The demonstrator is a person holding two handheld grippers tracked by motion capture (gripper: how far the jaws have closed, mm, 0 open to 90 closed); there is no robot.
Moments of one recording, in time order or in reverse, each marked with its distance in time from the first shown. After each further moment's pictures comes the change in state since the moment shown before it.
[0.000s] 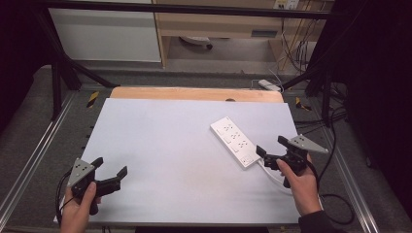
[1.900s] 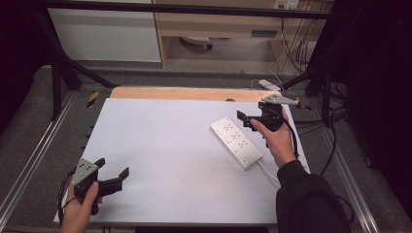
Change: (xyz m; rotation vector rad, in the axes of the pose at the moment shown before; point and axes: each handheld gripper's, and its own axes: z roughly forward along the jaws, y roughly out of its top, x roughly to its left) left arm 0.000 -0.003 0.006 0.037 -0.003 0.017; right arm -0.001 0.080 0.099 0.071 0.006 -0.071
